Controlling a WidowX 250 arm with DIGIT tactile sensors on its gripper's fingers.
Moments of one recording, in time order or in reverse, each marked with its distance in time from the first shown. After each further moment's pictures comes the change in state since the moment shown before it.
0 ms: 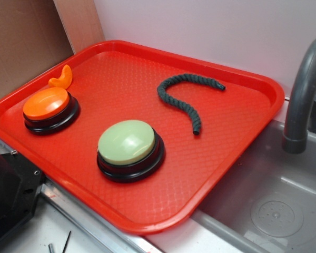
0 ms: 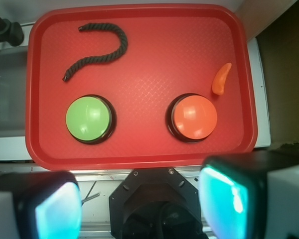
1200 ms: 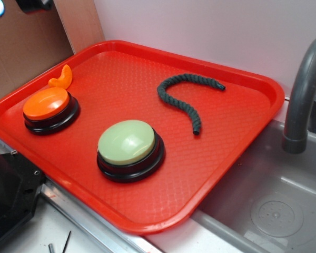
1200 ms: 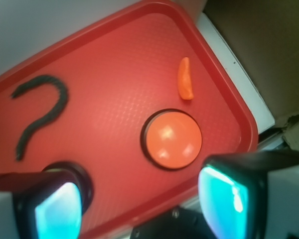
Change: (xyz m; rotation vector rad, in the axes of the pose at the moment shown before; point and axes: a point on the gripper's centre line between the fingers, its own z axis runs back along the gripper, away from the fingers) arm 0.042 0.069 -0.067 0.047 -0.062 0.487
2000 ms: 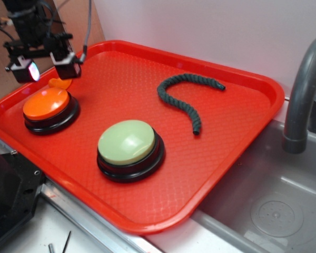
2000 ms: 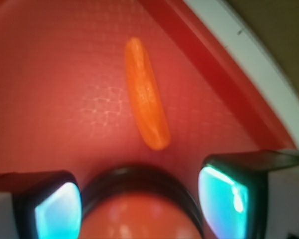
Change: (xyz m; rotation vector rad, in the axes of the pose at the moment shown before) arm 0.037 0.050 -0.143 0.057 0.154 0.167
